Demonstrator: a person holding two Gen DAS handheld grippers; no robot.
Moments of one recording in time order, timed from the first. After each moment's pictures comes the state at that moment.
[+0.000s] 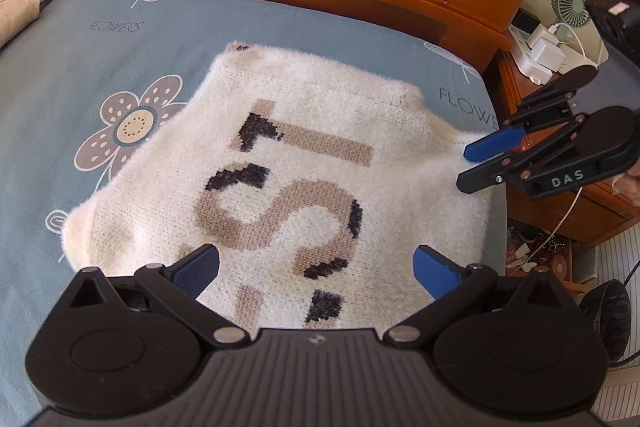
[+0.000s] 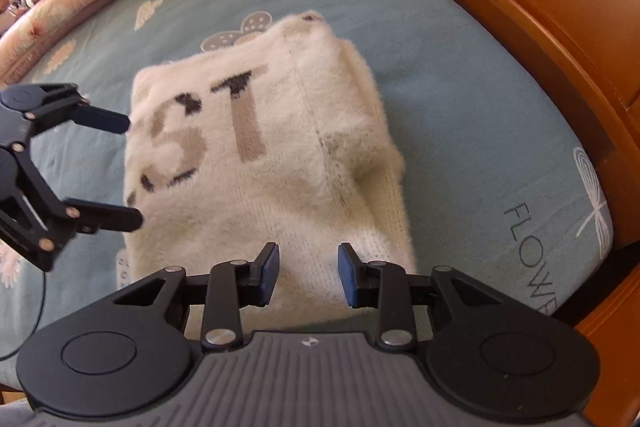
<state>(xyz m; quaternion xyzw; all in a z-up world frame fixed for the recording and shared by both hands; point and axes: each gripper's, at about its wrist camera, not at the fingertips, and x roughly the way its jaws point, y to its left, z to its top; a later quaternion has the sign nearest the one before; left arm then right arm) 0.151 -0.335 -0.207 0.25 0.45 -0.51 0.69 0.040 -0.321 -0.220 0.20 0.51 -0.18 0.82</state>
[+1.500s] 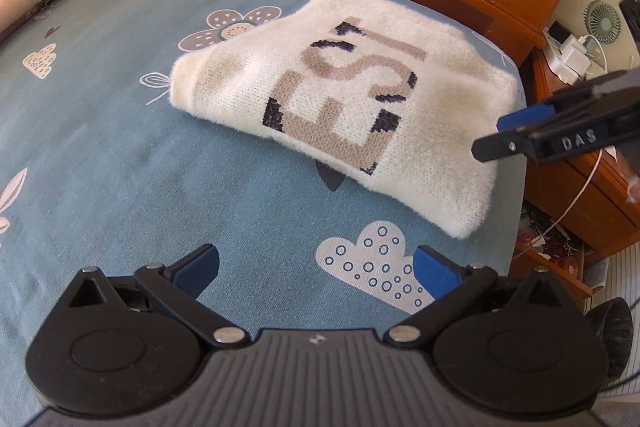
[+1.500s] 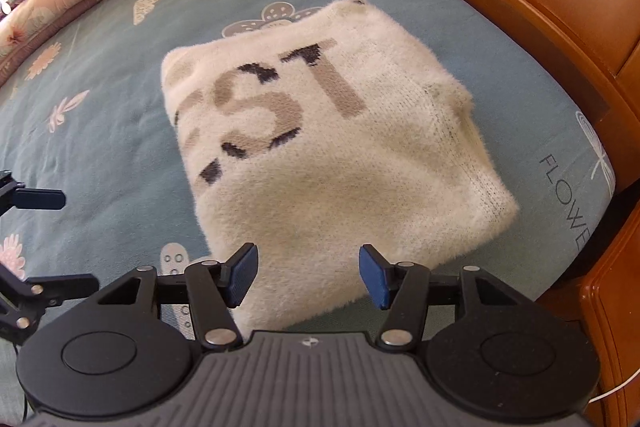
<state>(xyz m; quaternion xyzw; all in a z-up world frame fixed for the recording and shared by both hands) 0.115 -0.200 -0.214 0.18 0.47 -0.41 0.76 0.065 -0.195 -0.215 0.21 0.49 -0.22 0.82</state>
